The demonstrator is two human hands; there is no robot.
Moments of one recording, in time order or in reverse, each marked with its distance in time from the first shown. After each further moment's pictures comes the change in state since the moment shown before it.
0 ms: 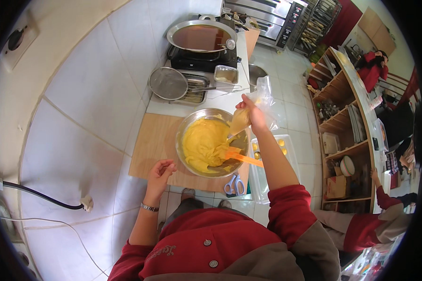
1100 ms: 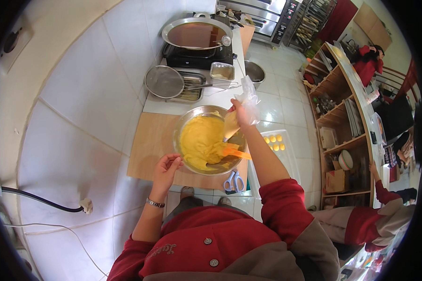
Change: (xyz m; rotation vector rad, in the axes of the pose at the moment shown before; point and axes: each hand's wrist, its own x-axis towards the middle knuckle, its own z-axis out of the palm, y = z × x) left_hand 0.012 0.007 0.033 -0.073 -0.081 0.060; right_hand 0.028 0.048 -0.004 -0.319 0.237 -0.091
